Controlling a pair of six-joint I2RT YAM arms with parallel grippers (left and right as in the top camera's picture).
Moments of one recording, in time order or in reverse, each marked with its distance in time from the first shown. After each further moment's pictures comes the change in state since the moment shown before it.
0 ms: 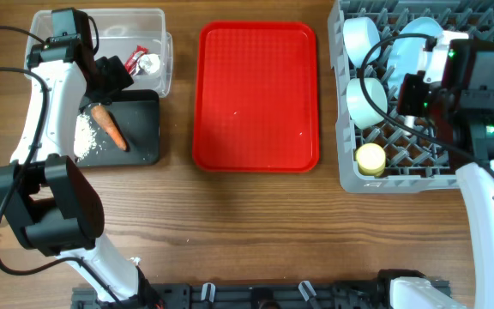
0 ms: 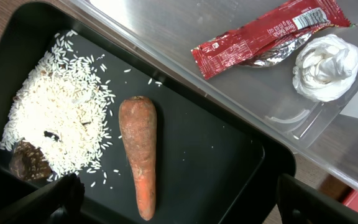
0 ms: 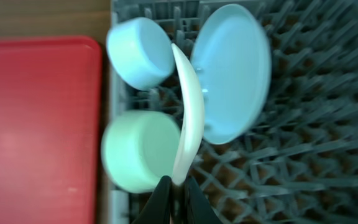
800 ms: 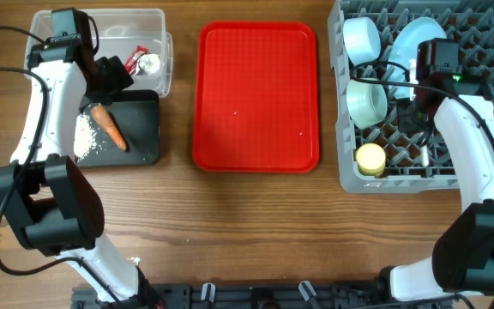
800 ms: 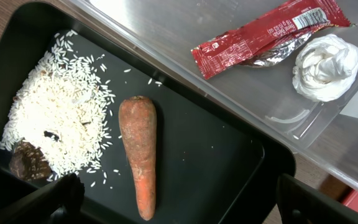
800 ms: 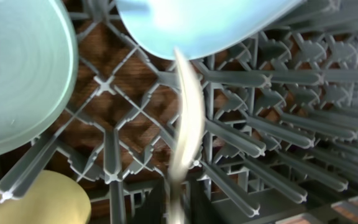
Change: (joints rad) left arm 0.000 0.000 0.000 0.000 0.000 0.000; right arm -0.063 0.368 -0.009 -0.131 0.226 -0.172
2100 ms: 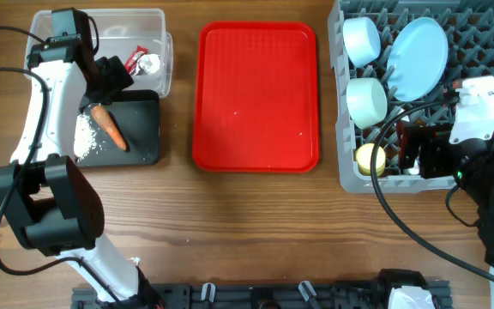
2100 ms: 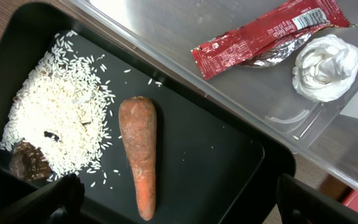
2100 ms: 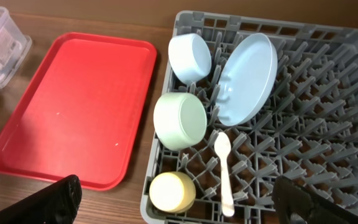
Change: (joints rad) left arm 0.000 0.000 0.000 0.000 0.000 0.000; right arm 0.014 -0.707 0.069 -0.146 -0.442 0.013
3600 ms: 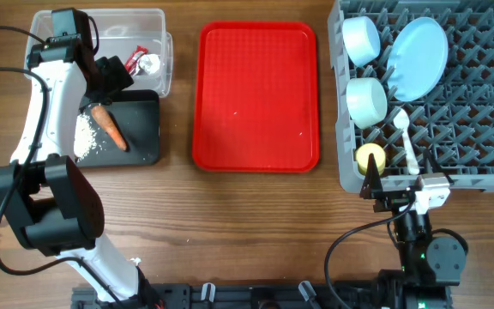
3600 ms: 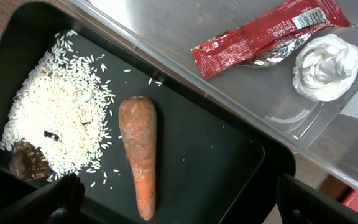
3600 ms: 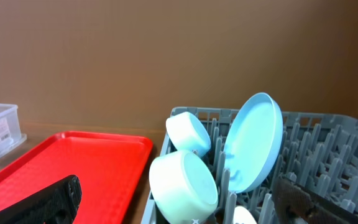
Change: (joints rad) left arm 0.000 0.000 0.000 0.000 0.000 0.000; right arm 0.035 -0.935 -1.284 1.089 0.016 0.141
